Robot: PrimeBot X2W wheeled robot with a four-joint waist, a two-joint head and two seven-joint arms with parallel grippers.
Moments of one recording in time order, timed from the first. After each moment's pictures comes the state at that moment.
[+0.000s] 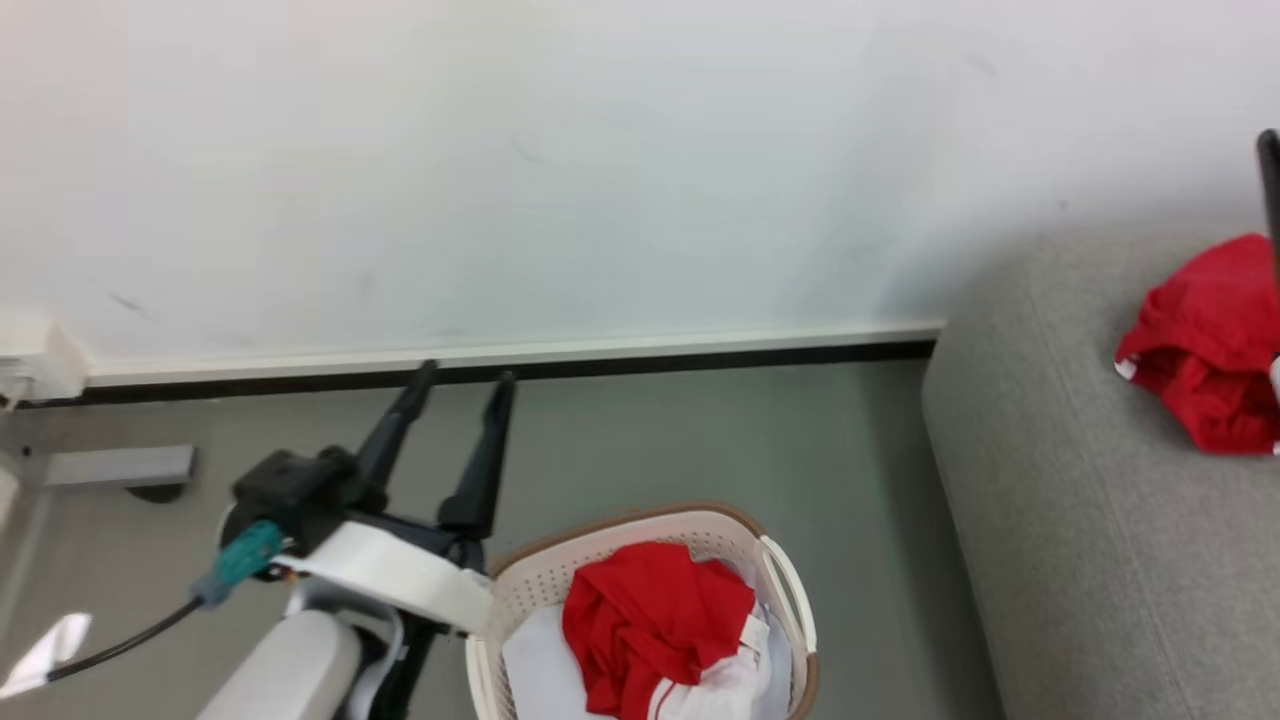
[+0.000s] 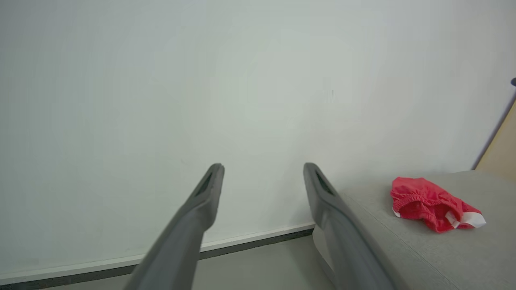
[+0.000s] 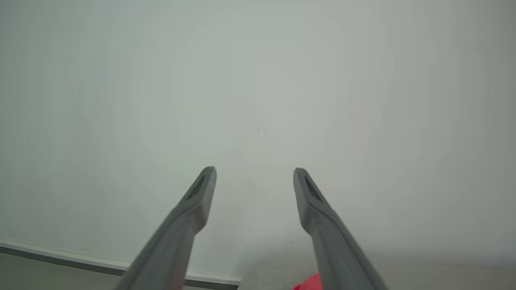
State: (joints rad) left arm -0.40 0.34 -0.50 0.13 -0.57 0.08 -0.26; right arm -0.65 -0.48 0.10 0.25 0.49 0.13 0.17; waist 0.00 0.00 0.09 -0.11
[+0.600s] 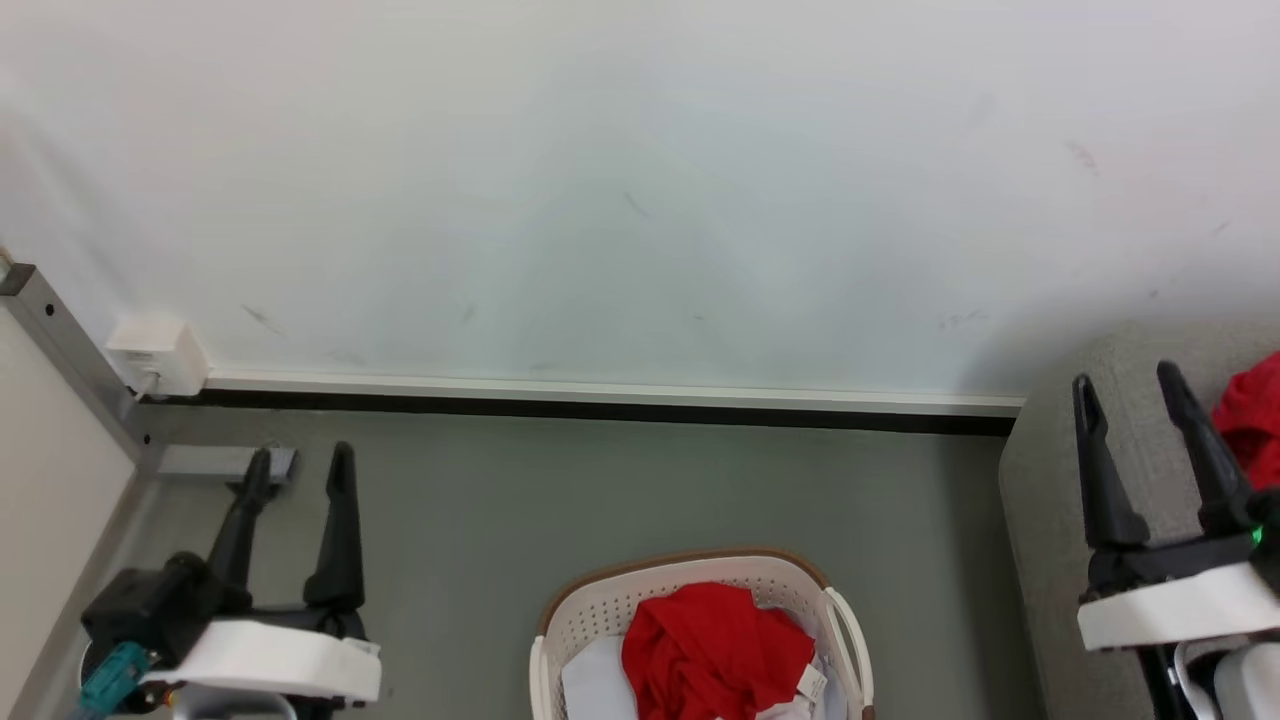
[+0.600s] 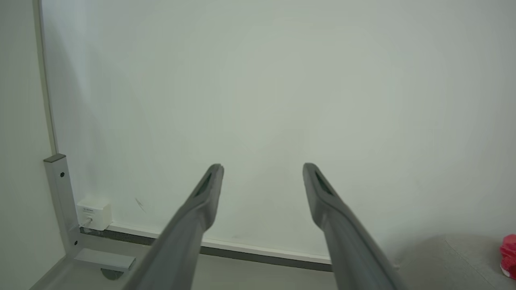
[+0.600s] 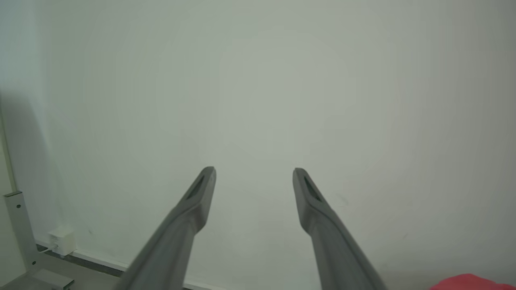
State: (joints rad) left arm -0.14 0.29 -0.19 0.04 -0.49 0.12 -0.26; right arm -0.28 -0.20 0.07 0.15 0.30 0.13 -0.23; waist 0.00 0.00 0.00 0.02
